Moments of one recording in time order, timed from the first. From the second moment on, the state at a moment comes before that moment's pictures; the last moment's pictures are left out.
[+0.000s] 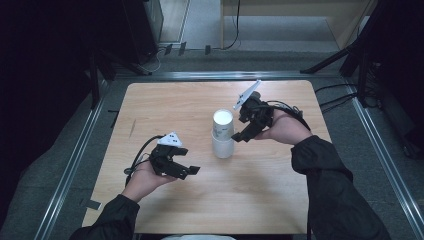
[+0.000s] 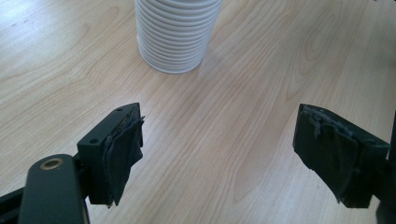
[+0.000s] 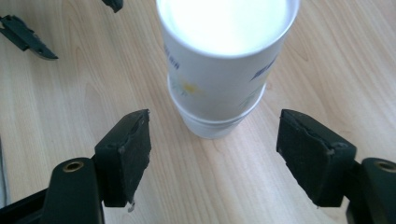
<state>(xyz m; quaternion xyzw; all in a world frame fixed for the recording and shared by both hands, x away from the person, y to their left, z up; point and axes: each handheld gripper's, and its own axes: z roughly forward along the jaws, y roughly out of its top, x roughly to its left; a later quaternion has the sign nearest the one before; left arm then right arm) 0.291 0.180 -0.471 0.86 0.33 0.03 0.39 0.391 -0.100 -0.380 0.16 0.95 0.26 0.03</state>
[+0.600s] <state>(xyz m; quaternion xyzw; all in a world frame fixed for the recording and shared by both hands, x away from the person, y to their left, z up) 0.277 0.188 -0.472 0.85 0.35 0.03 0.39 0.416 -0.052 -0.362 0.12 0.97 0.20 0.02</state>
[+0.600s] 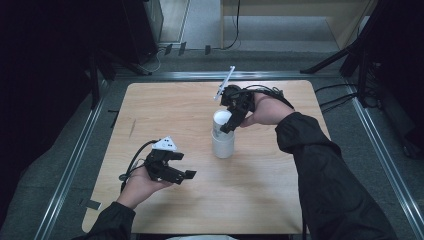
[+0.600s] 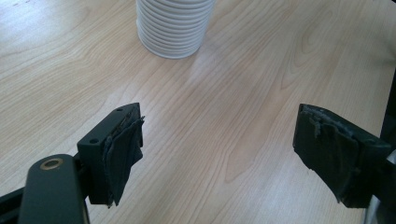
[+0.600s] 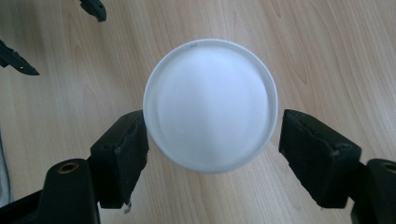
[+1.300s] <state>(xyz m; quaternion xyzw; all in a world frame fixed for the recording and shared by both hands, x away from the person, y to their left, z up) 0.280 0.193 -0.471 0.85 0.35 0.02 0.39 0.419 -0.041 -0.351 0.13 0.97 0.18 0.02</state>
